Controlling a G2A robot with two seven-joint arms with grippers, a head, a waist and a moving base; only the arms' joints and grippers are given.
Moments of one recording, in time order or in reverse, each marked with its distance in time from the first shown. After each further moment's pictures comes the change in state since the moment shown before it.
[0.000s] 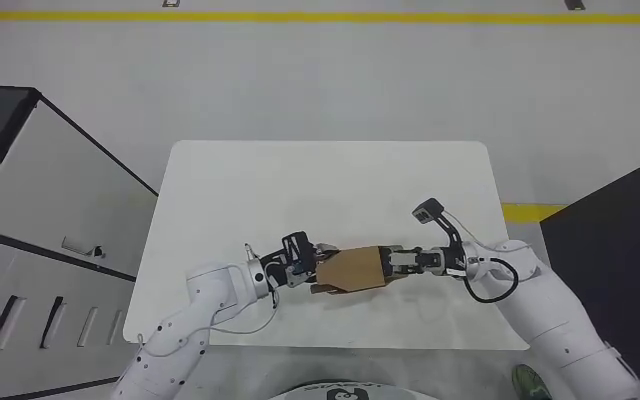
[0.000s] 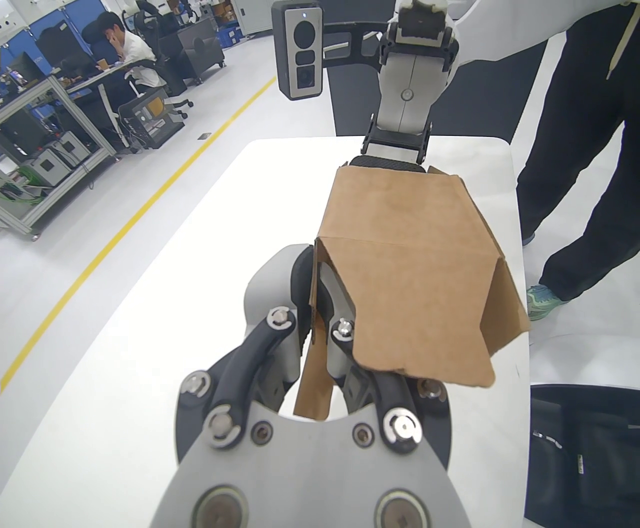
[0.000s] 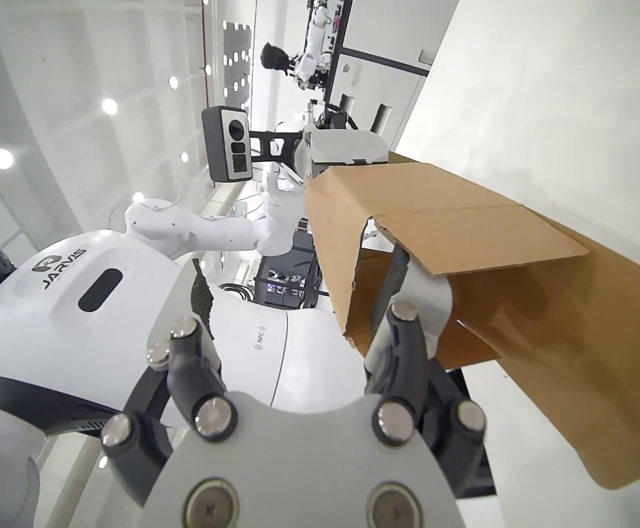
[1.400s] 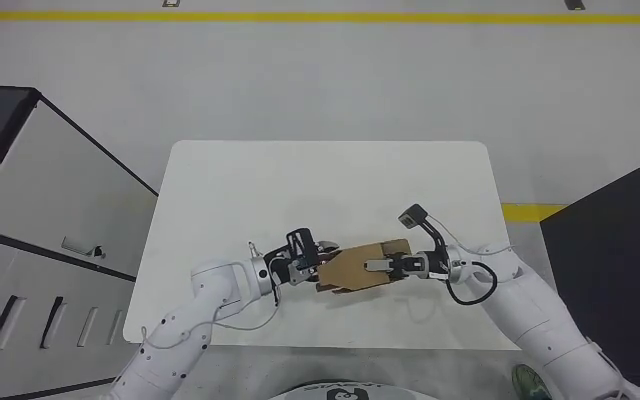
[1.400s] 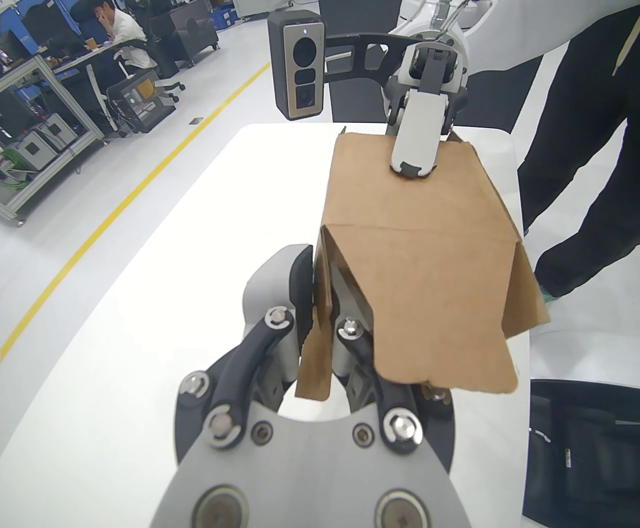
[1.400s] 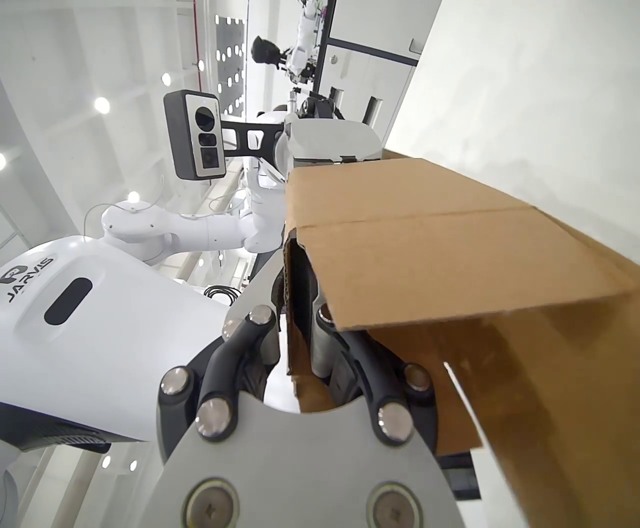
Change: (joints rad) left arm -0.046 0.013 0.042 0.039 -0.065 0.021 -0.052; right arm 0.033 -0.041 -0.073 0.061 -0.045 -0.037 -0.038
